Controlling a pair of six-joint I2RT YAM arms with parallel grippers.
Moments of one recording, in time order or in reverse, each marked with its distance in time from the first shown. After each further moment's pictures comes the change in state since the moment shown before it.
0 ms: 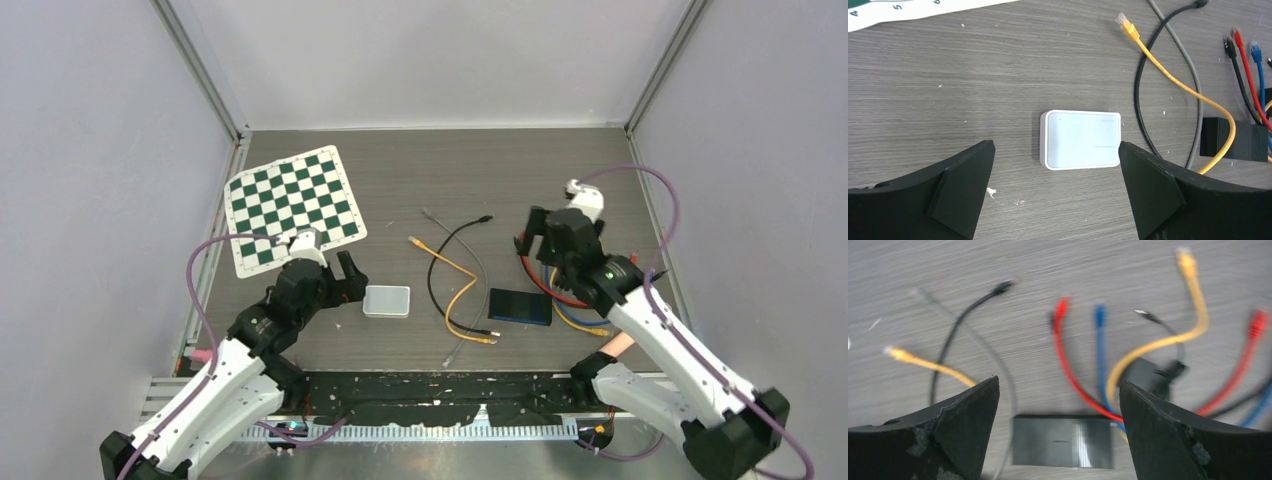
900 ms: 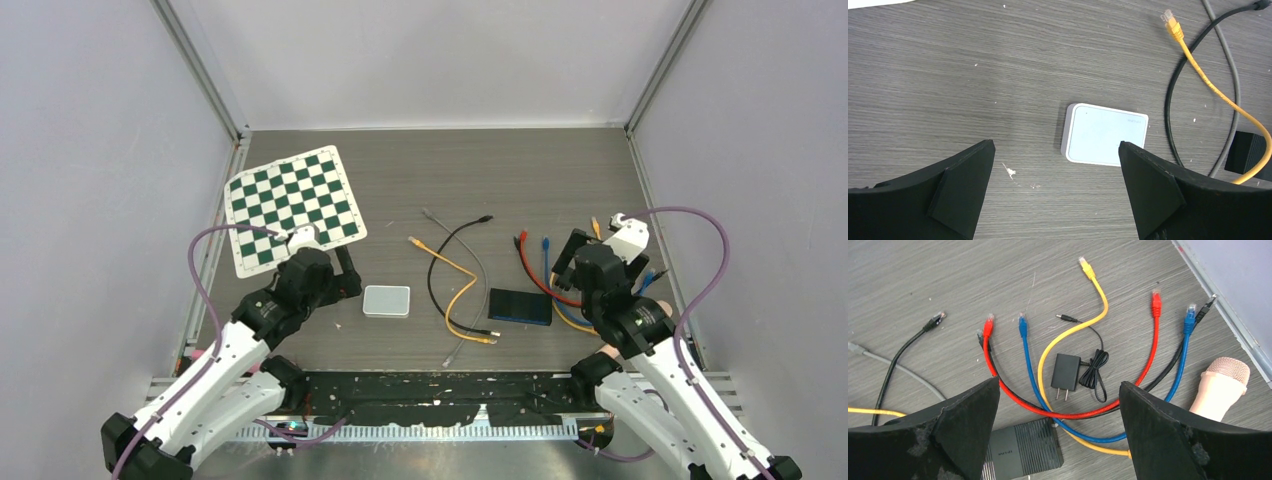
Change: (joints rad) left arm 0.000 0.114 0.126 -0.174 -0.098 -0.074; right arm -0.108 -0.378 -0.205 -0.137 0.281 0.045
